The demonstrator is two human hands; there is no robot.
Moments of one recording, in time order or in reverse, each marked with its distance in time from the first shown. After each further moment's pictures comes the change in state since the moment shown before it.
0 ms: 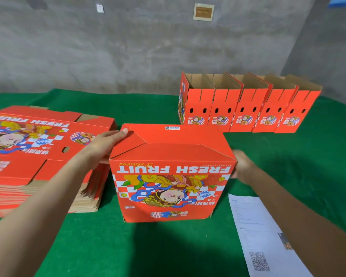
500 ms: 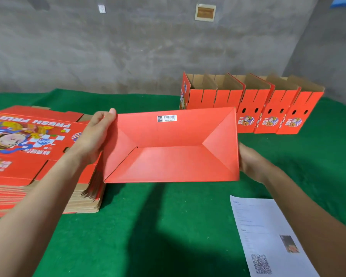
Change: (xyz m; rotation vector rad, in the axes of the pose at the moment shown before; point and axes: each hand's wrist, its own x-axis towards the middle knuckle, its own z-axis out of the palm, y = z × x) left_hand -0.007 0.021 -0.005 -0.261 0.173 0.230; right_hand 0.002 -0.009 -0.020 -0.084 -0.210 -0.230
